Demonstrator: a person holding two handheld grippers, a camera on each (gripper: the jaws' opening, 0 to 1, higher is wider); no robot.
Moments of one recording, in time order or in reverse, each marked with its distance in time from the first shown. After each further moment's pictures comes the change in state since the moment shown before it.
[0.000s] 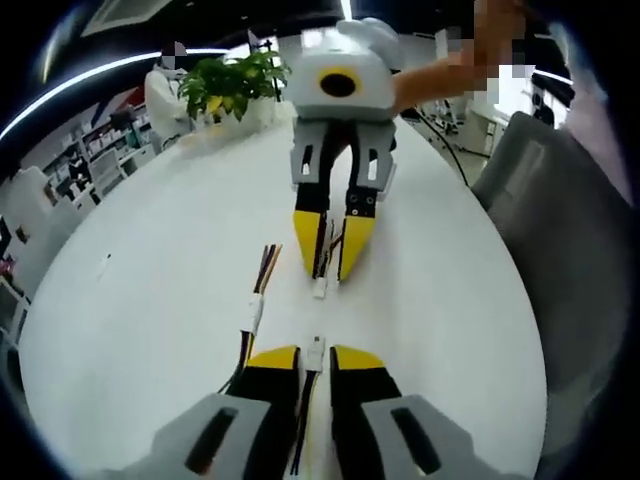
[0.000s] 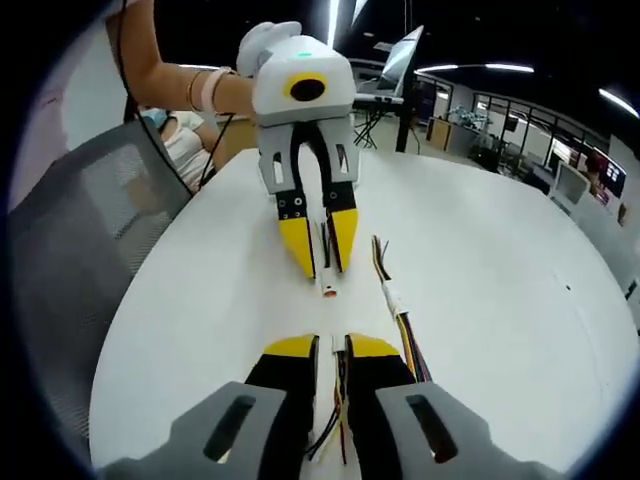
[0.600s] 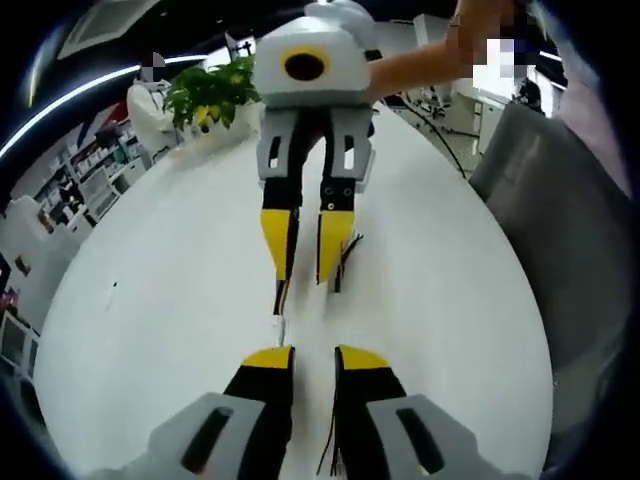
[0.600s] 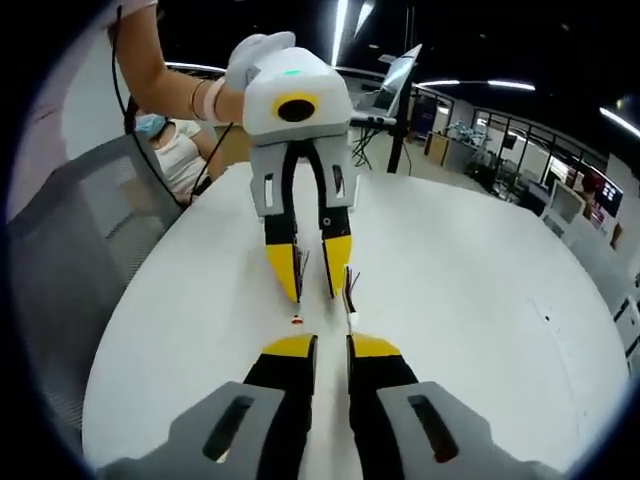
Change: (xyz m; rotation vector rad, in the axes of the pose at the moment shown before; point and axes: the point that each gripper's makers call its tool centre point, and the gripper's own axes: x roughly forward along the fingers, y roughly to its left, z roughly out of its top) left arm -0.002 0.010 0.014 0.105 0.035 -0.014; right arm -0.011 -0.021 0.027 -0.058 -0.035 -0.029
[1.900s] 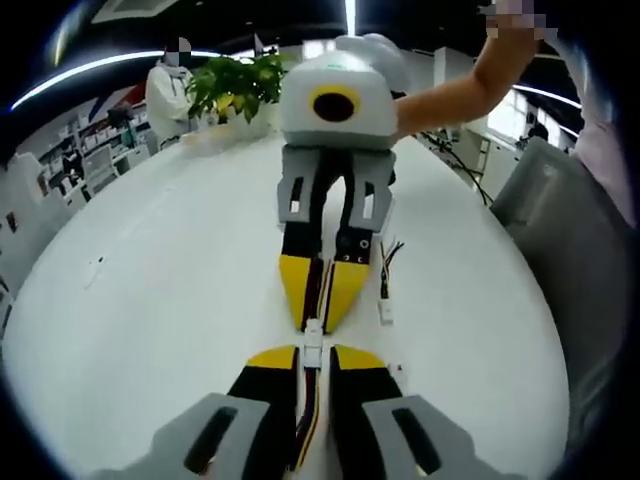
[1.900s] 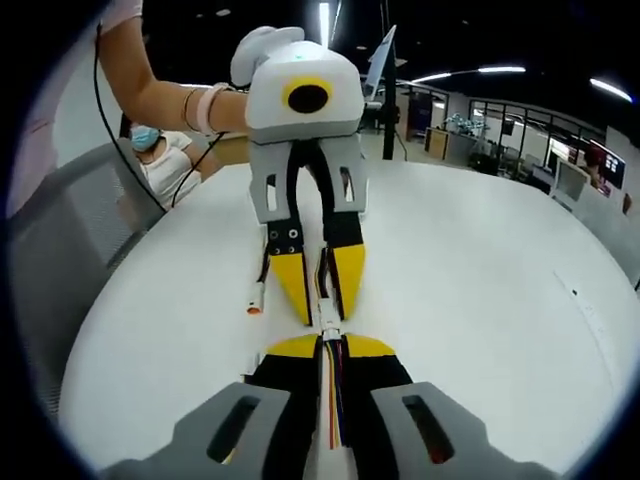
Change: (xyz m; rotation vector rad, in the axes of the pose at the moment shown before) left arm 0.036 0.039 -0.011 -0.132 -0.087 -0.044; right arm 0.040 -0.029 -0.025 0.088 -0.035 0.047
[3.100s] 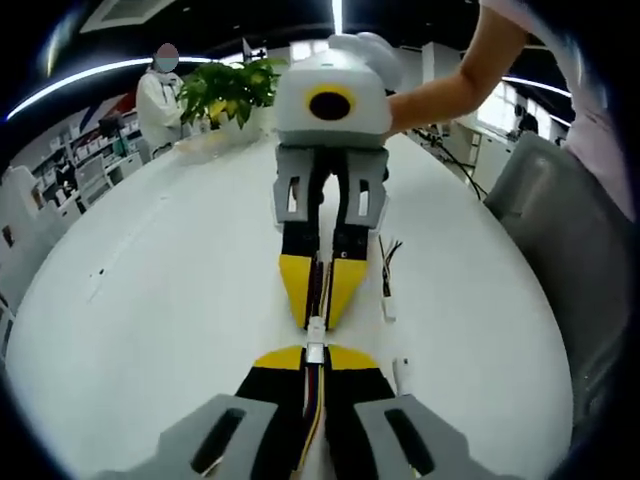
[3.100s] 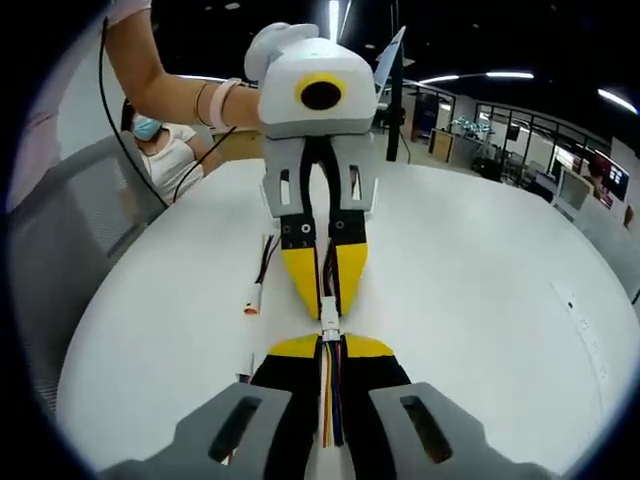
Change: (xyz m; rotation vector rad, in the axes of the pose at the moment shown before) left arm -0.005 0.004 0.002 0.045 -0.009 -0.026; right arm -0.002 -0.003 0.003 -0.039 0.010 0.005
